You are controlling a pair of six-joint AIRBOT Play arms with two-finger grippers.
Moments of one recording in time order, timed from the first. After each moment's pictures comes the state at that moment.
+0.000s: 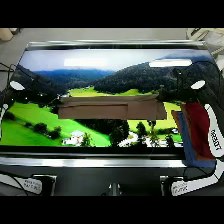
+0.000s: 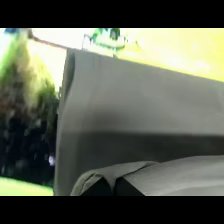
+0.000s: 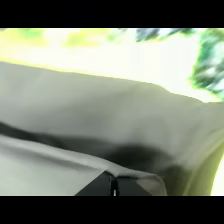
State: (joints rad) left arm 0.21 -1.68 1.35 0.97 -1.13 -1.39; right arm -0.20 -1.68 1.33 -0.86 0.98 0.93
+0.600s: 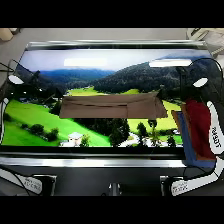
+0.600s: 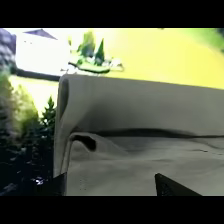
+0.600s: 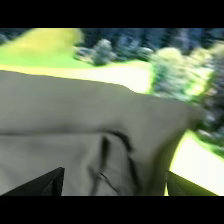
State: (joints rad) left arm 0.22 -1.74 1.54 0.96 -1.25 -1.41; right arm -0.23 -1.70 1.41 -1.01 1.01 0.94
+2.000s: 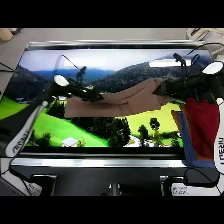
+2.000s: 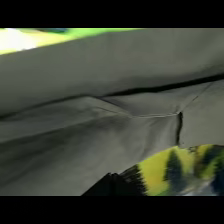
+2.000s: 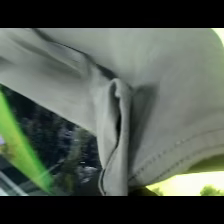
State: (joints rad) left arm -0.32 -1.78 1.50 0.67 -1.01 -1.35; right arm -0.15 -1.51 1.51 -0.82 1.41 1.09
